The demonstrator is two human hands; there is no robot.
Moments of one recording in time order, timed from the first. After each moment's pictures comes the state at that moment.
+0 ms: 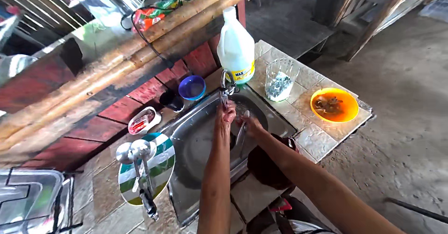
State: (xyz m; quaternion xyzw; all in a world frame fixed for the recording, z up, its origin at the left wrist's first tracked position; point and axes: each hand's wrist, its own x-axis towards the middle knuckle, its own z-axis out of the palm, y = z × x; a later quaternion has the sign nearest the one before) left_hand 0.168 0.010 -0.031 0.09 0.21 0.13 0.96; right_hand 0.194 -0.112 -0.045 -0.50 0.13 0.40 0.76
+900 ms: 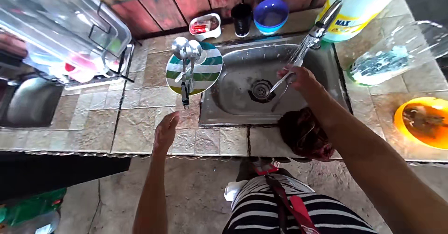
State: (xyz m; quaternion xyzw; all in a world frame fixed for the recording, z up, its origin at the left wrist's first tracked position) left_hand -0.314 -0.014 -0.017 0.77 0.58 0.11 0.26; right_hand 0.207 -0.071 -0.075 -0.52 -0.04 0.52 0.68
